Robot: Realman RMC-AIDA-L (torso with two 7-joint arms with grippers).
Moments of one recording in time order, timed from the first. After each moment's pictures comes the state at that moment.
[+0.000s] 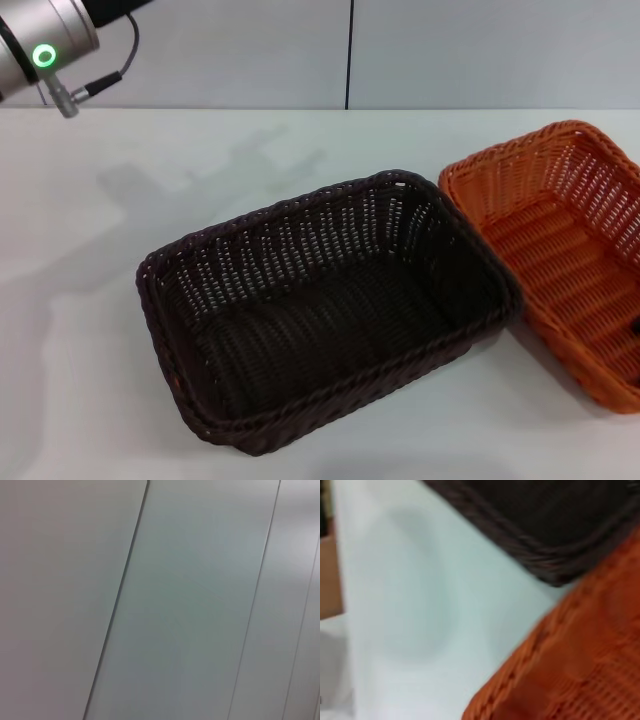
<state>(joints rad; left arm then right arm) -0.58 -2.06 -2.12 -0.97 1.34 -1.09 1.45 0.74 1.87 -0.97 -0.95 -2.61 -1.85 1.64</state>
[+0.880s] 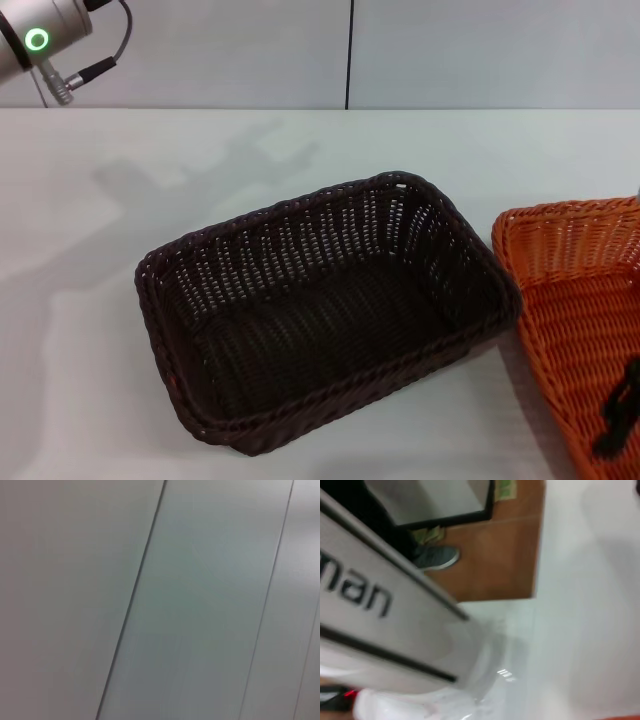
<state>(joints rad) -0.59 -2.06 -2.13 -0.97 1.34 -1.07 1.43 0.79 1.95 -1.15 -1.02 -2.48 -2.18 1.65</state>
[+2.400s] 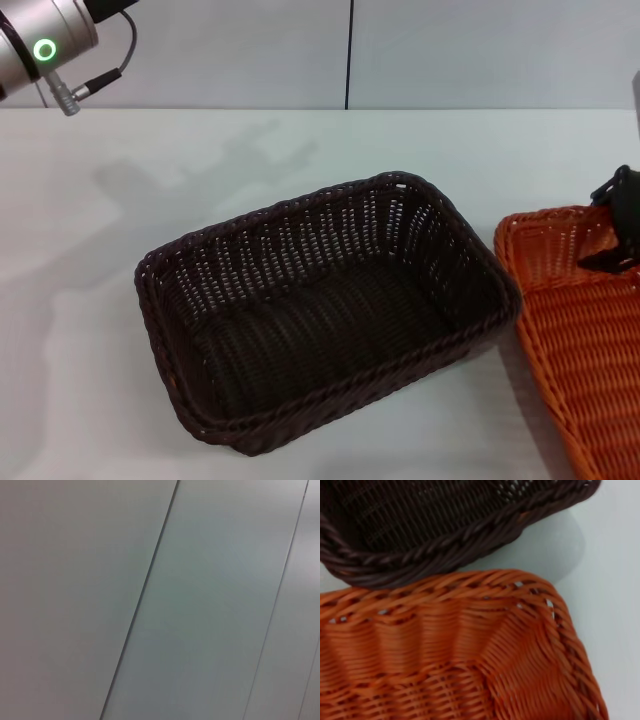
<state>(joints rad) -0.60 -2.06 -2.13 -0.92 1.33 -1.06 1.43 0.91 1.88 -0.94 -0.67 -2.69 -1.36 1.43</state>
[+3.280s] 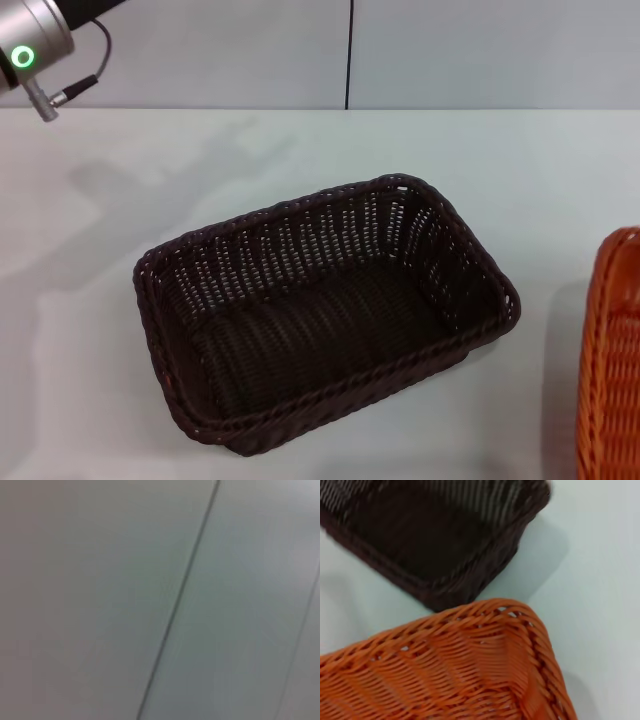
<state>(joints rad) -0.60 -2.04 -2.18 -0.86 1.34 -1.04 1.44 0.74 1.78 -0.57 -0.89 -2.68 -1.84 1.54</state>
